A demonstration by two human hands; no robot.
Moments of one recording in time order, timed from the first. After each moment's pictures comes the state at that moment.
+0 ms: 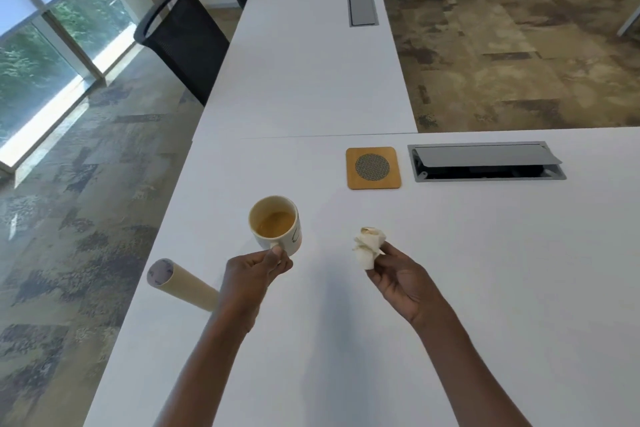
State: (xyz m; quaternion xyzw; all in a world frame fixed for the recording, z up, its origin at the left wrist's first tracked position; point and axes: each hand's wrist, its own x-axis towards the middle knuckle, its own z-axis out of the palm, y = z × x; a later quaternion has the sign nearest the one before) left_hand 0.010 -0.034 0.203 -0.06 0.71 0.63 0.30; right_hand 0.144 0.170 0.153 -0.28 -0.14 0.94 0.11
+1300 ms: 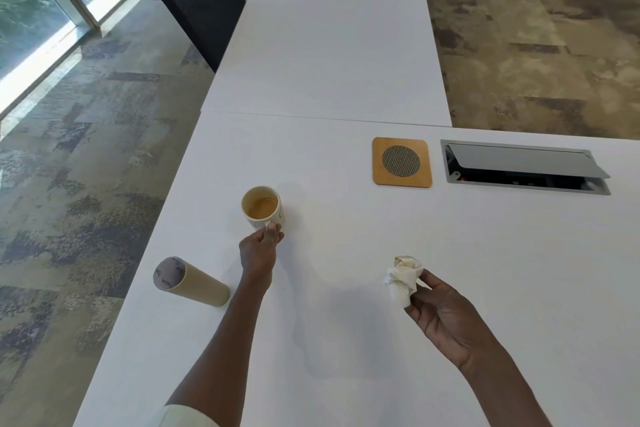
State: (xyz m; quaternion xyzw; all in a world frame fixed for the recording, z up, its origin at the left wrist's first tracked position) left_hand -0.097 -0.022 0.046 -0.16 0.69 0.67 0.21; right_hand 0.153 0.167 0.136 -0.34 -0.23 0.91 0.06
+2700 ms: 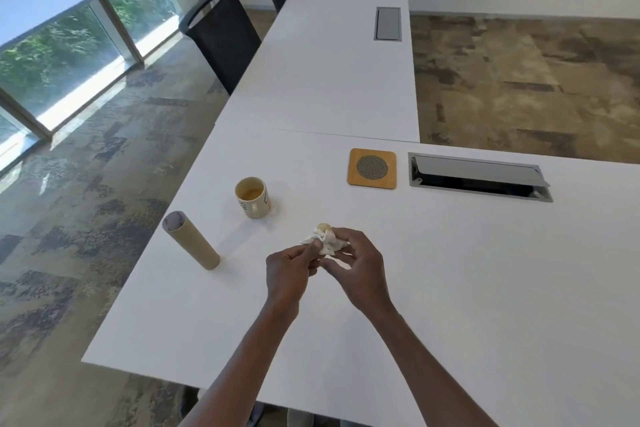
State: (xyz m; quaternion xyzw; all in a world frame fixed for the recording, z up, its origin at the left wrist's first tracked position) left_hand 0.112 0.007 0.198 -0.09 0.69 0.67 0.24; right_hand 0.179 0.123 0.177 -0.19 -0.73 0.62 0.19
